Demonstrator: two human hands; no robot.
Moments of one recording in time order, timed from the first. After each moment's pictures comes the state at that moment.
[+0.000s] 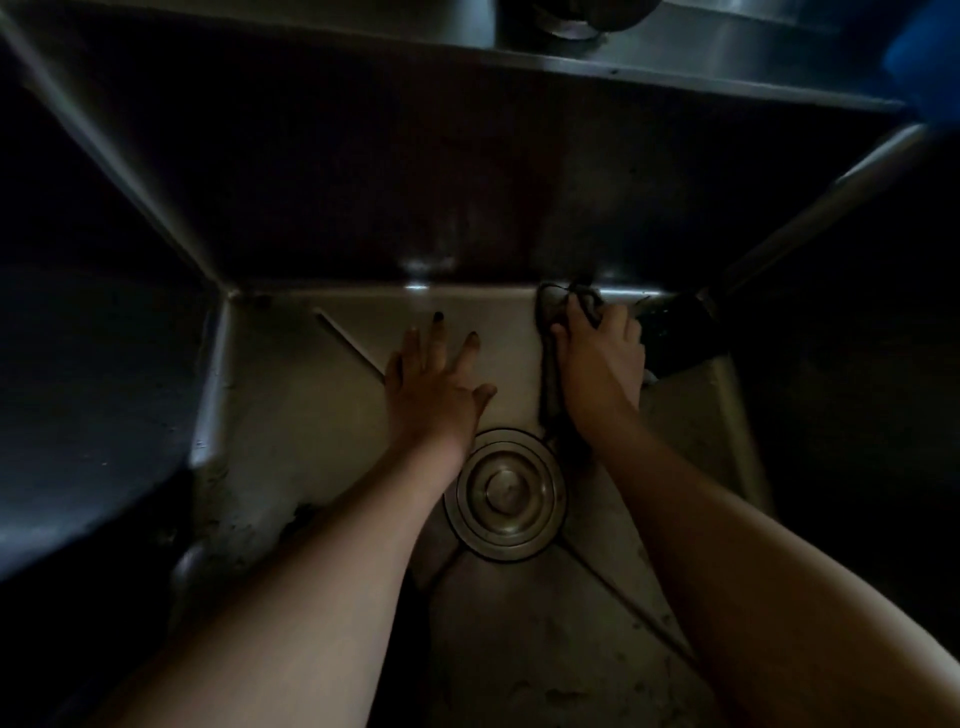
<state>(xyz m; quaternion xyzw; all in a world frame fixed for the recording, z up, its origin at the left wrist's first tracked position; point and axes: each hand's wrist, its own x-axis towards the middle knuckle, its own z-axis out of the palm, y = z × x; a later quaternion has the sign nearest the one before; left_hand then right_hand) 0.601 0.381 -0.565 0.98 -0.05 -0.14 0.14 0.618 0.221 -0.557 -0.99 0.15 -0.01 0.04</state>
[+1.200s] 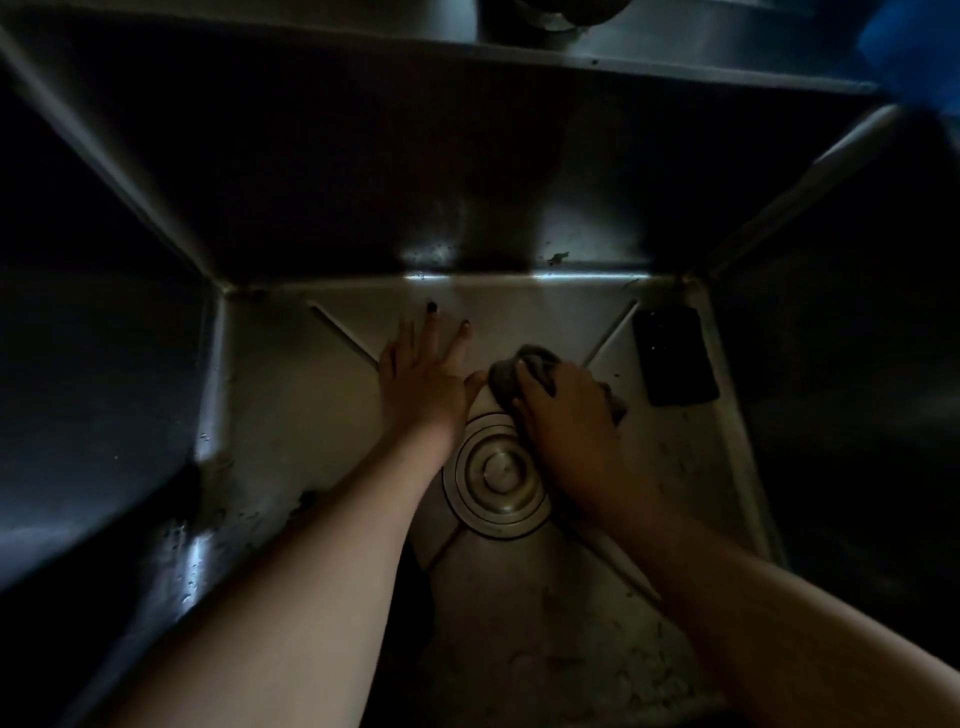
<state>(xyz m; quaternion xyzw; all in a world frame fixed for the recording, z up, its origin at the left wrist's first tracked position) 0.601 0.386 -0.570 0.98 -0.06 -0.13 0.16 0.547 0.240 -0.559 -1.00 -0.02 0.07 0.05</state>
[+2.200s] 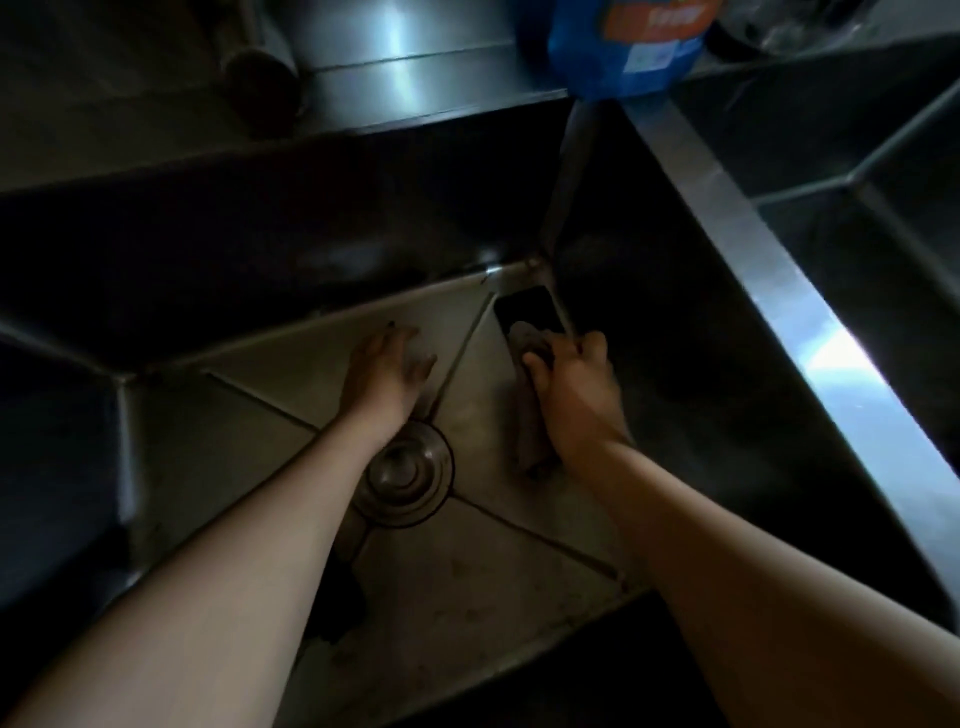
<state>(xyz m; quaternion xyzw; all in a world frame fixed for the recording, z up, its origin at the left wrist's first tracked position) 0.599 0.325 -0.516 0.94 -0.12 -0.14 0.29 0.502 0.163 -0.455 -0.93 0.27 0.02 0.25</state>
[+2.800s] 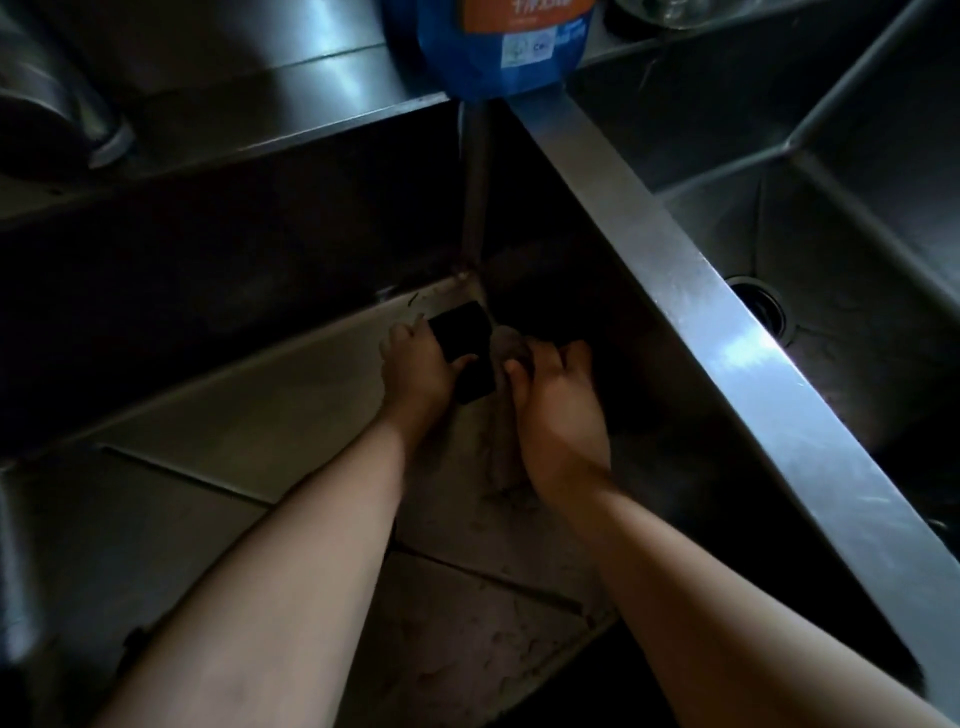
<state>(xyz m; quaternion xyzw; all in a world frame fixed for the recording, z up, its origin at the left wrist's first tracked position) 0.620 0.195 -0.545 0.95 -0.10 -0.17 0.26 0.497 0.125 -0.446 -0.91 0.33 0.00 0.26</state>
